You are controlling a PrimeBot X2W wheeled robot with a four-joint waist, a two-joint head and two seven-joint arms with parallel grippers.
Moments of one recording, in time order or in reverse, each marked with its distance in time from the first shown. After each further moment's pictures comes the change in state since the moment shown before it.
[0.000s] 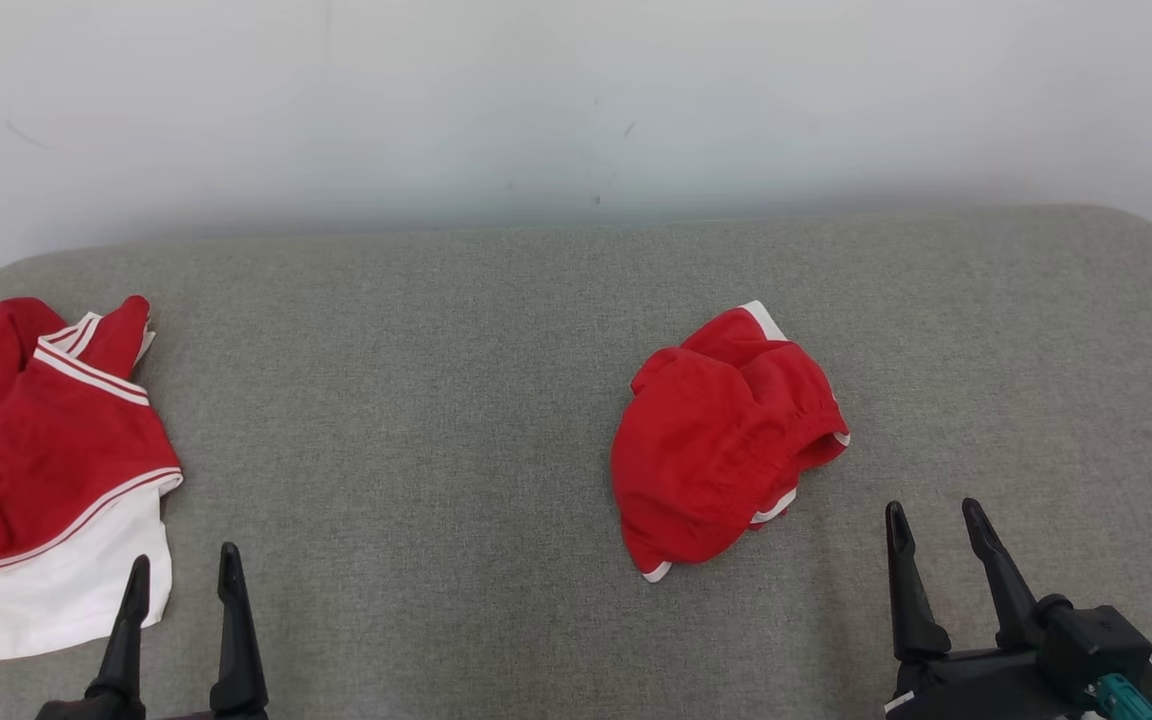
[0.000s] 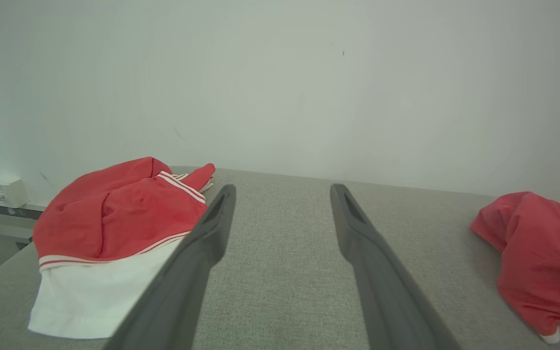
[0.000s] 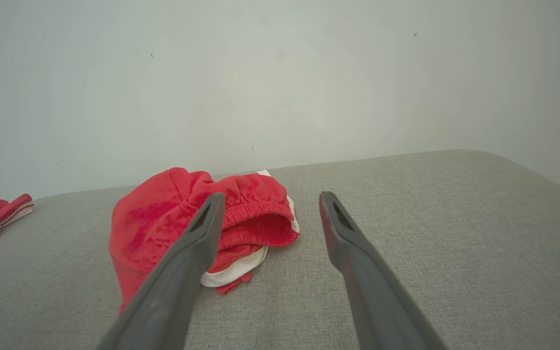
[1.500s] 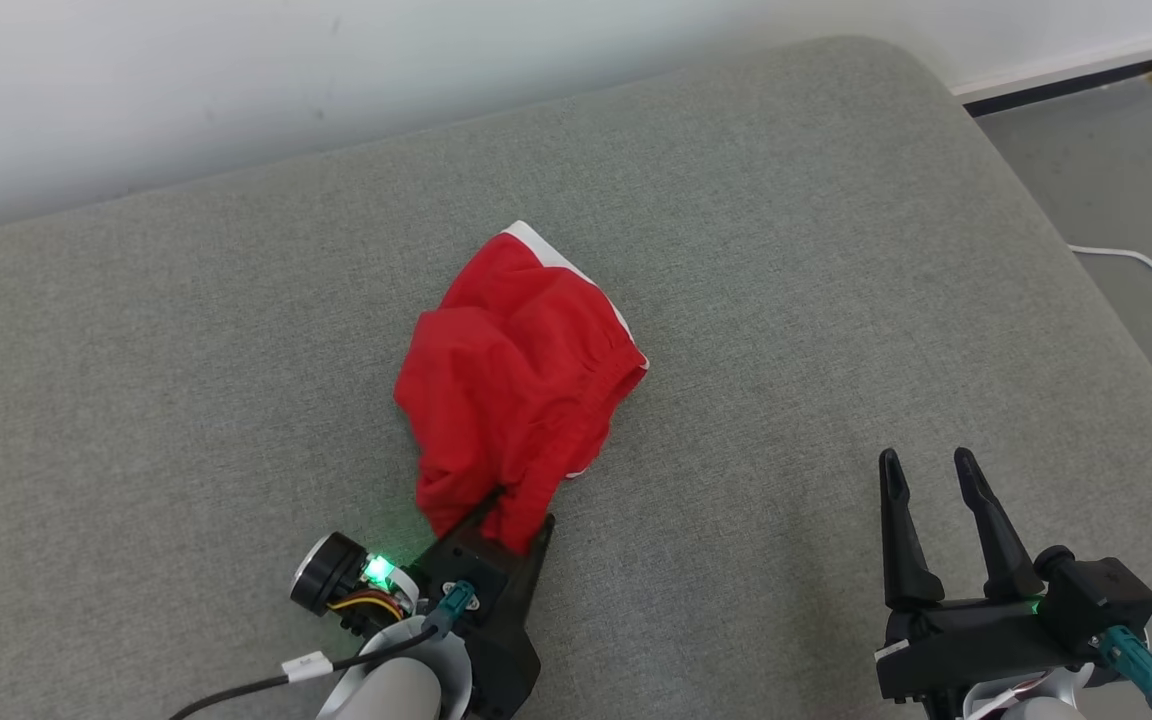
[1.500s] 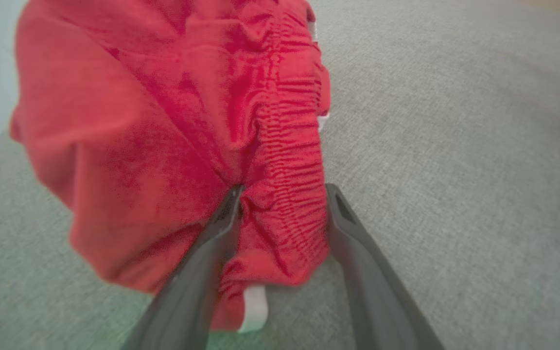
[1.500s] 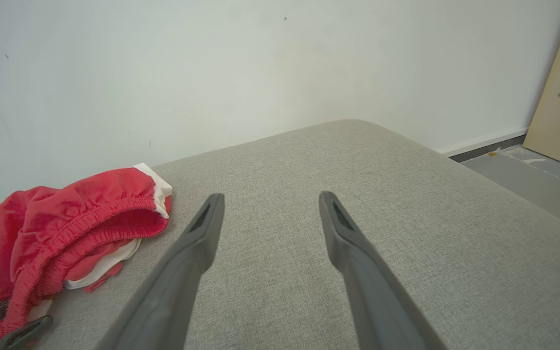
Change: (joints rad) left arm -0.557 -0.017 -0.618 0.774 0.144 -0.007 0.000; right arm -0.083 0.000 0.022 0.017 0.071 0.000 0.000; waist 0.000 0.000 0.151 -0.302
